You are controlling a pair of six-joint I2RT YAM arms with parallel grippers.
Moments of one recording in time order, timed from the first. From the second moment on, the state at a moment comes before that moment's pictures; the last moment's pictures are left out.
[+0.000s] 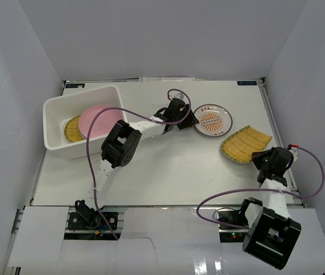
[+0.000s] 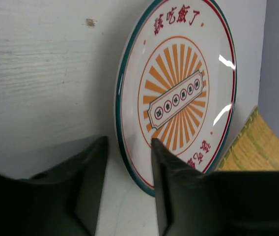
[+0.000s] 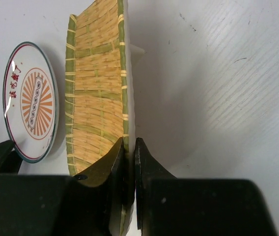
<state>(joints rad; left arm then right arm) -0.70 2.37 1.73 0.06 0.10 -0.89 -0.44 0.89 0.26 0.05 -0.17 0.71</state>
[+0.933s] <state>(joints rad) -0.51 1.58 1.53 -0.04 0.06 -0.72 -0.24 0.83 0.45 0.01 -0.43 0.73</state>
